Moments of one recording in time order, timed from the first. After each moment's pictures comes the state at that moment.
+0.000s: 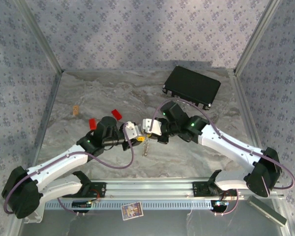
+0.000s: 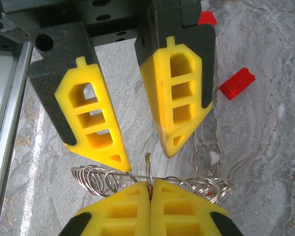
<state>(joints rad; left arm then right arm) -0.76 1.01 0.58 -0.01 0.43 0.37 0.84 1.28 1.06 -0.57 -0.35 -0.67</state>
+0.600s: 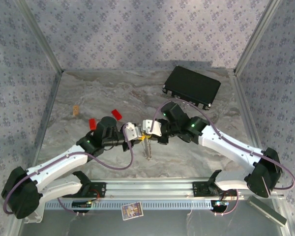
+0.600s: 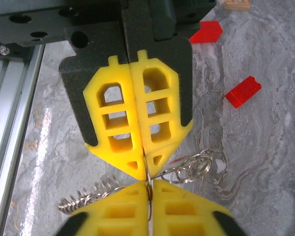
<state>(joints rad) -0.77 1.01 0.58 0.00 0.47 0.38 0.82 1.26 1.03 -0.53 -0.41 -0.66</state>
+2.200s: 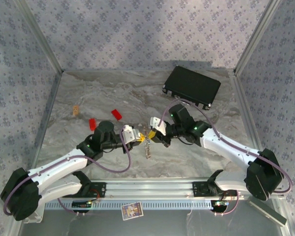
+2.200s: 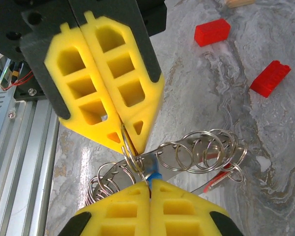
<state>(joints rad) -0.77 0.98 0.47 0.16 0.49 0.32 0.71 1.26 0.85 -0.32 -0.63 -0.46</state>
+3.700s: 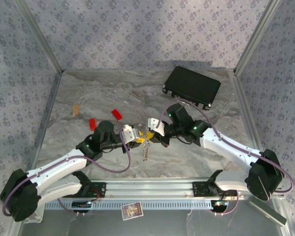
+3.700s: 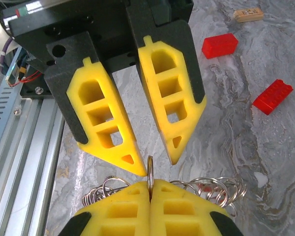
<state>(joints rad) -0.77 0.97 0.48 0.12 0.46 0.32 0.76 1.25 0.91 -0.38 -0.60 -0.52</state>
